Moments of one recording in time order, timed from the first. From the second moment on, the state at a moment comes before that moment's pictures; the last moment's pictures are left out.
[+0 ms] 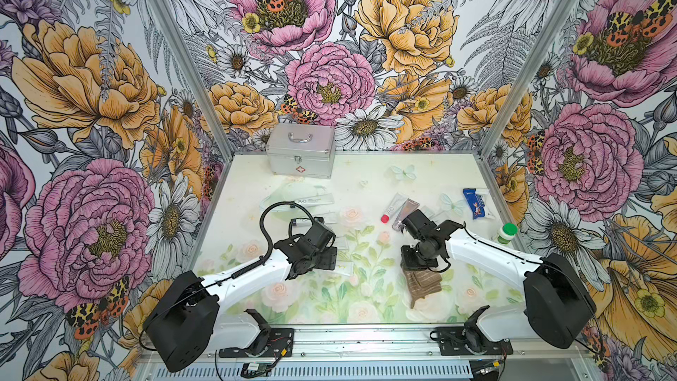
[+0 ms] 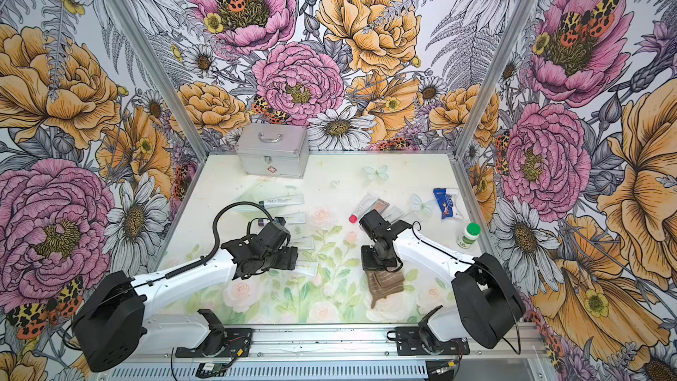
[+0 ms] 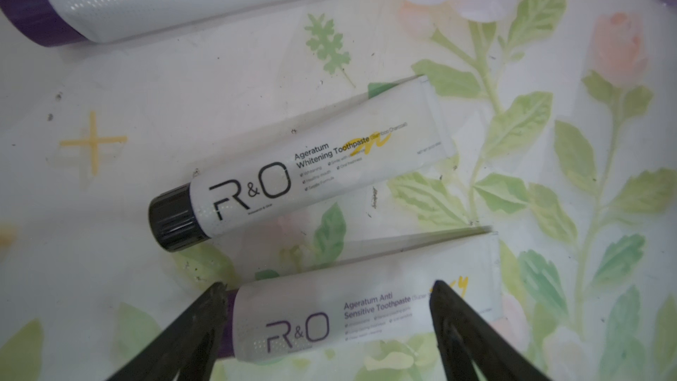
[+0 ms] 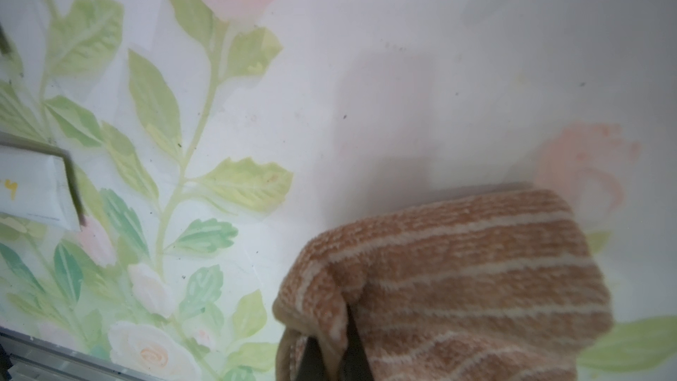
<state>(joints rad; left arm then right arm) -0.74 1.28 0.67 -0.53 -0.19 -0.54 0.58 1.40 0.83 -0.82 -0.15 0.52</state>
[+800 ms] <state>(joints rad) -0.94 1.41 0.66 -0.52 -0.18 -0.67 0.58 1.36 0.82 -0.82 -0.15 0.52</state>
